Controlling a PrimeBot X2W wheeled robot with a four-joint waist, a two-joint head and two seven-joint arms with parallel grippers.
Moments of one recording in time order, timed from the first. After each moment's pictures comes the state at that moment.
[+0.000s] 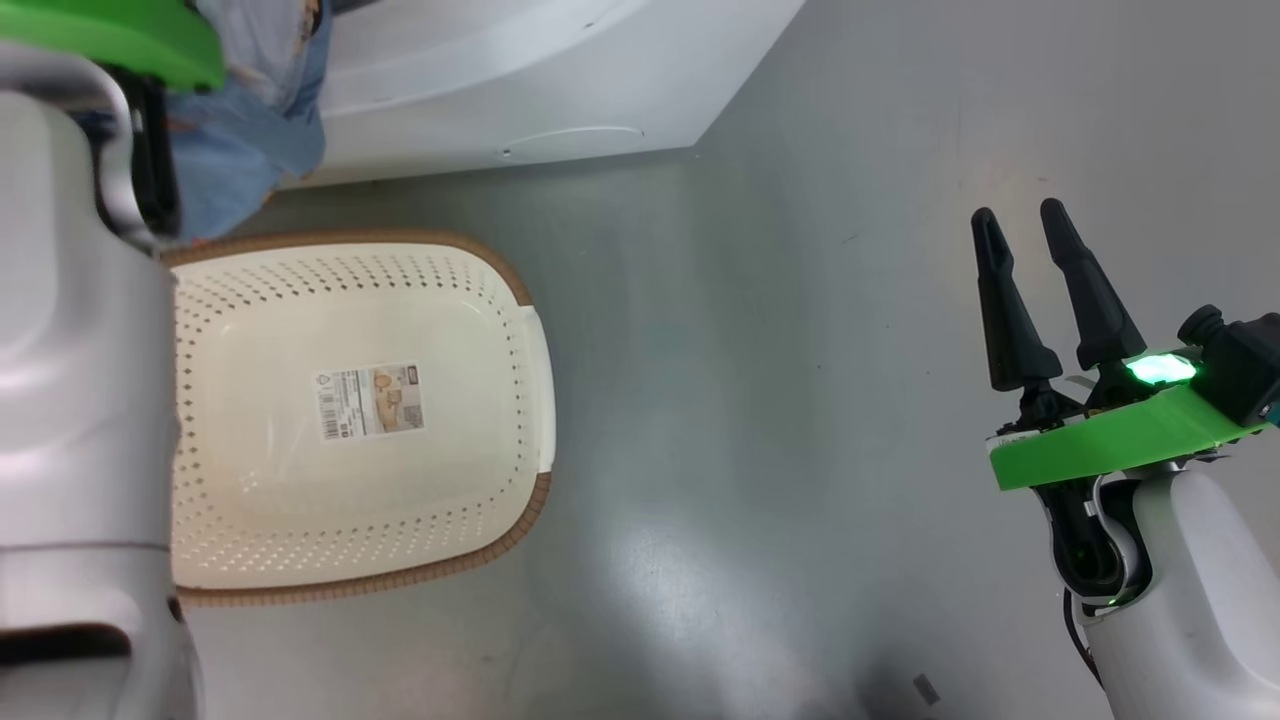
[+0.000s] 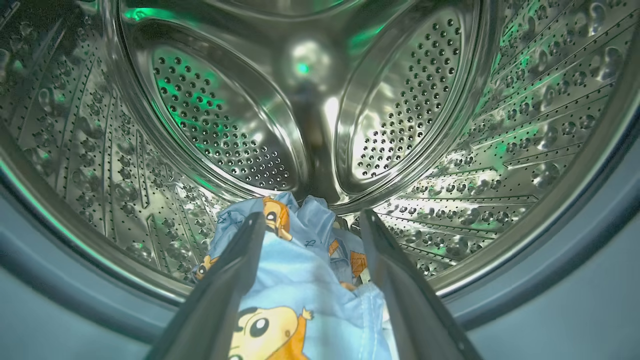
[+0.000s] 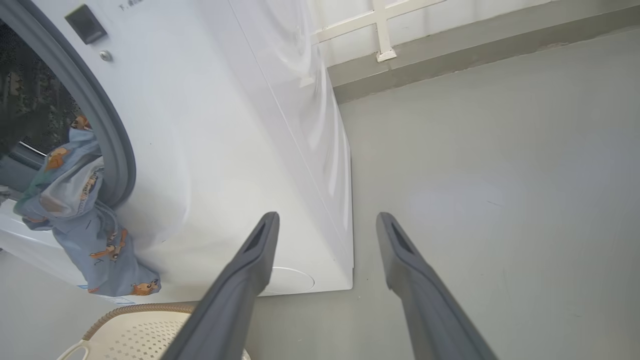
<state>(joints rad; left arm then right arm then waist) -1.19 0.11 -0.07 0.76 -0.20 -0.01 -0.26 -0.43 -0.20 0.12 0.16 0.58 0.12 -0.26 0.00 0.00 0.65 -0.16</state>
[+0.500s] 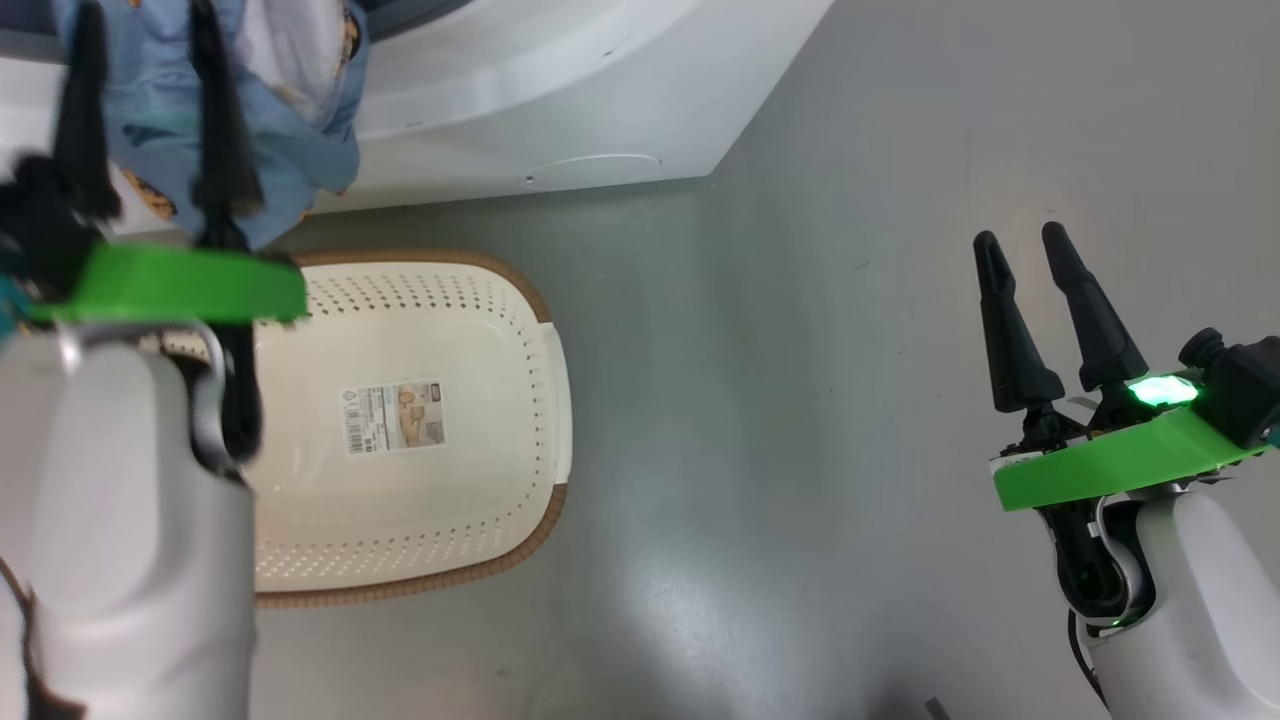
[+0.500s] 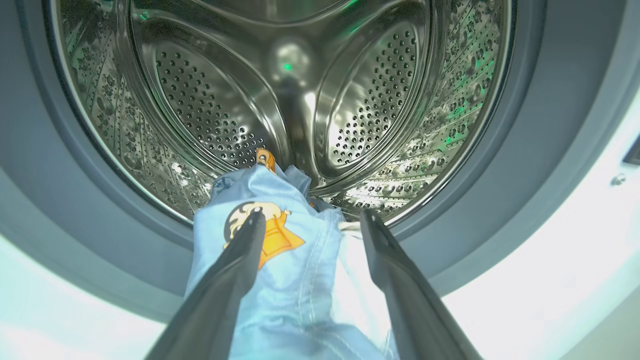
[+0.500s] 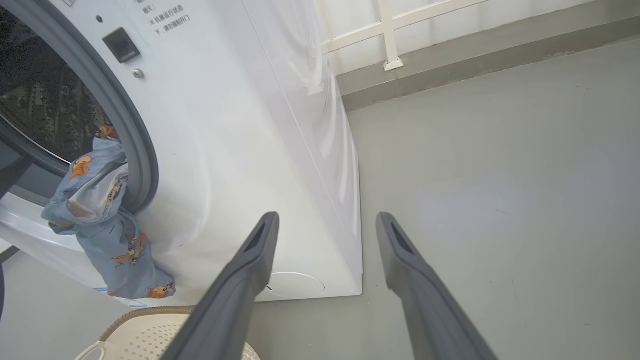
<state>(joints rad) -0.76 0.07 -0.03 0.35 -0.20 -0.06 -0.26 -0.39 -0.20 0.12 0.14 0.58 0.12 -0.26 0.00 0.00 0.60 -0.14</state>
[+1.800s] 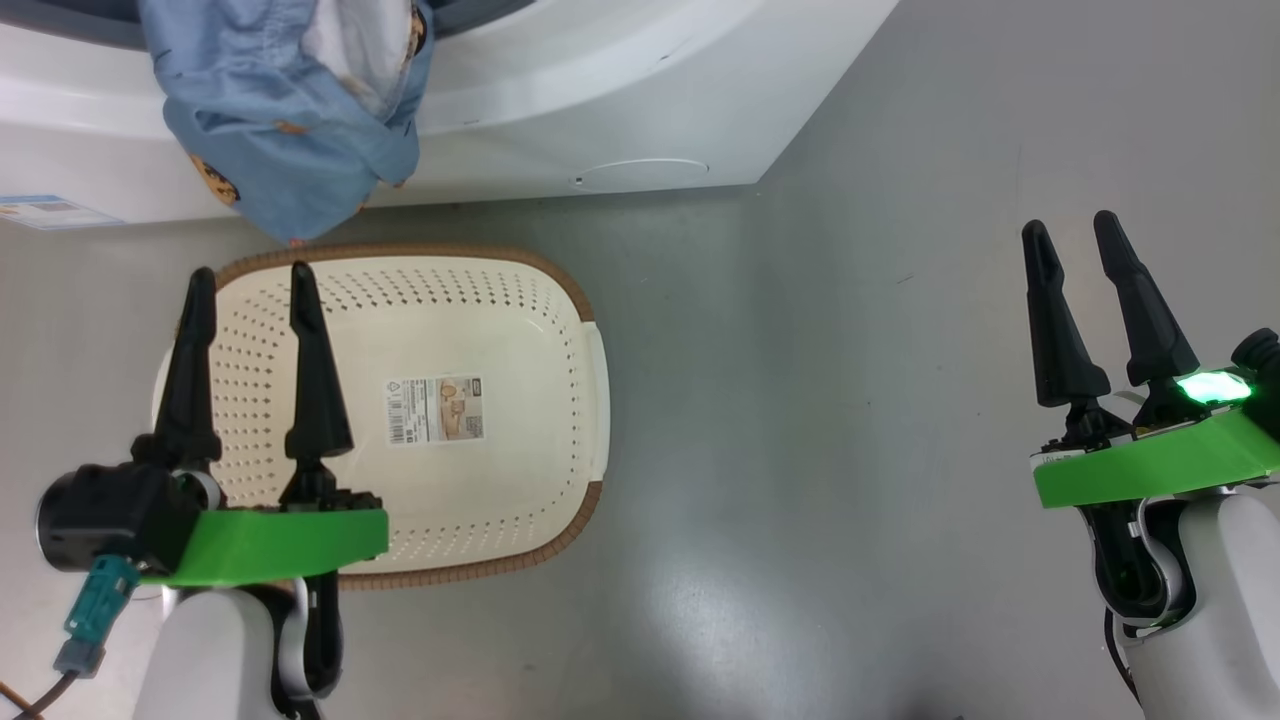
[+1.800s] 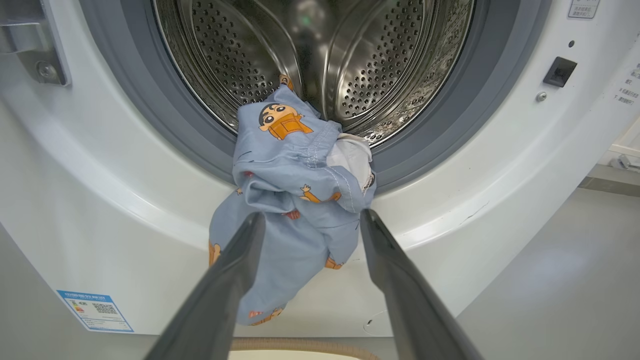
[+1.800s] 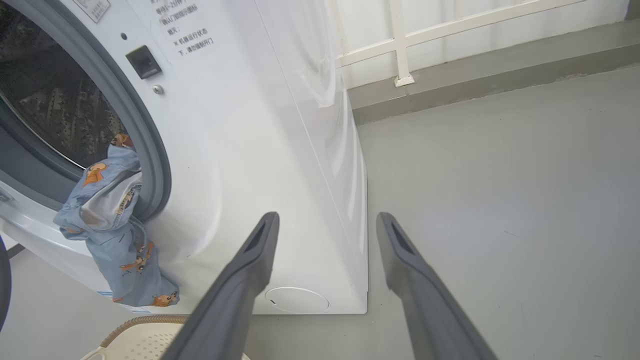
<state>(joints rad) -0.31 0.03 -0.10 -0.01 -0.24 0.03 -0.26 -0.37 -0.23 0.07 0.09 0.56 0.12 -0.26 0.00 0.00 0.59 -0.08</state>
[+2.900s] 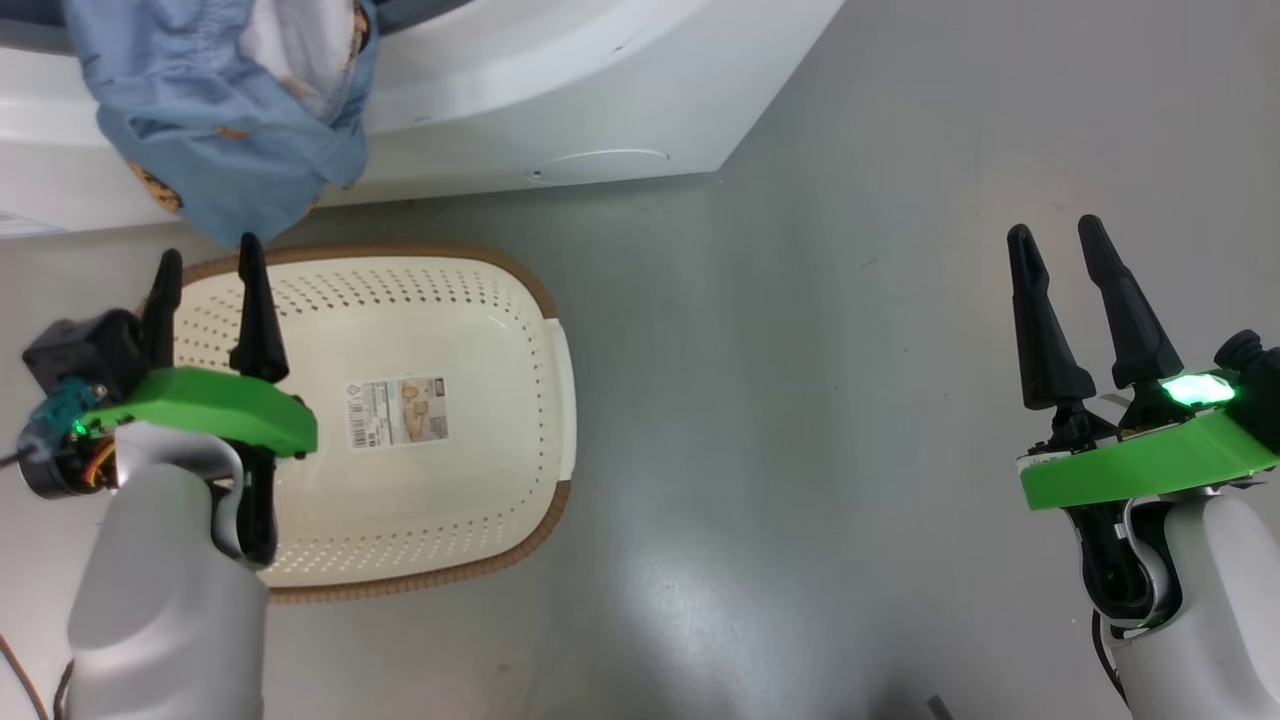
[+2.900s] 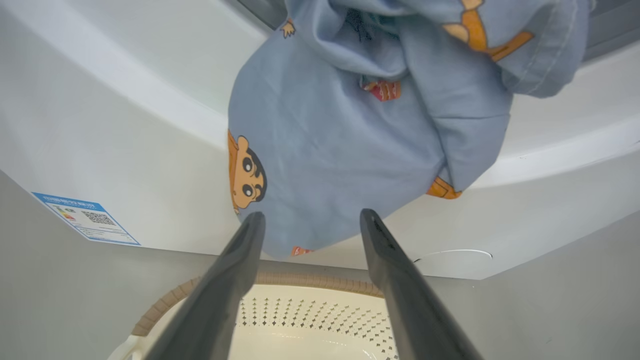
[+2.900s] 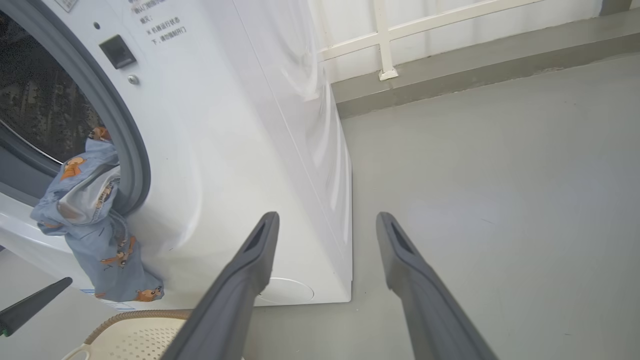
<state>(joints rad) -0.66 0.06 0.02 0.67 -0.27 -0.08 -0.26 -0.37 -0.22 0.08 0.10 0.56 0.12 -0.26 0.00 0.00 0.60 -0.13</state>
